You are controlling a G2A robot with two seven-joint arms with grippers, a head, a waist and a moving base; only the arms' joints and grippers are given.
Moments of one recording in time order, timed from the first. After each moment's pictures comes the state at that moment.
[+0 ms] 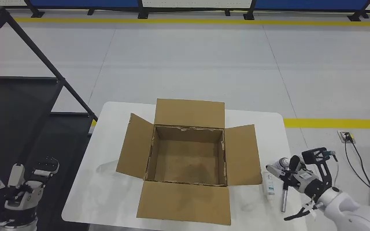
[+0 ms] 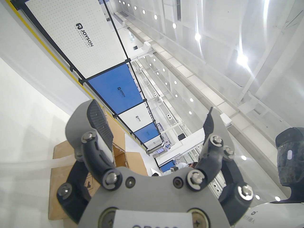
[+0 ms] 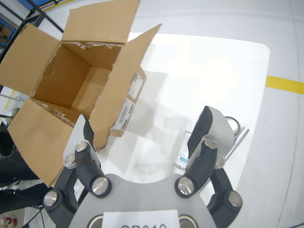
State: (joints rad) left arm 1.68 -1.24 -2.09 -1.86 -0.49 -0.57 -0.50; right arm -1.54 -1.07 1.85 -2.04 -0.66 -0.19 0.73
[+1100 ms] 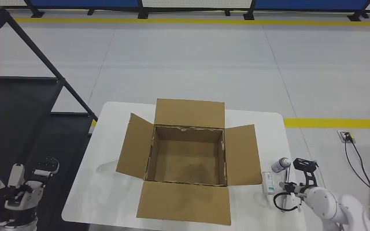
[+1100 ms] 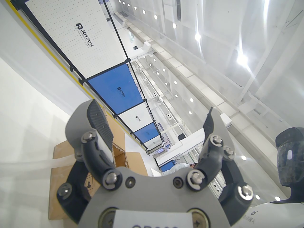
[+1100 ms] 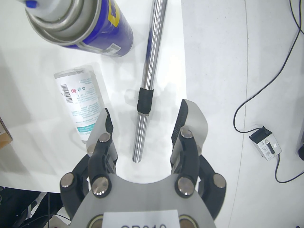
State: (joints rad) left arm 1.68 -1.24 -2.09 -1.86 -0.49 -0.57 -0.50; right arm -1.32 -1.06 1.63 -1.64 -0.97 0.22 1.06
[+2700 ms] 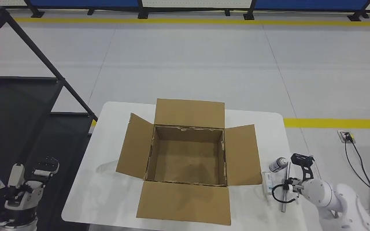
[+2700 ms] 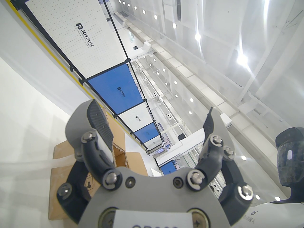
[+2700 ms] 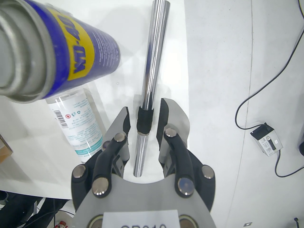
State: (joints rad) left arm 1.68 -1.24 -2.09 -1.86 -0.49 -0.57 -0.50; right arm -1.22 -1.06 1.60 -1.53 -0.96 0.22 1.09
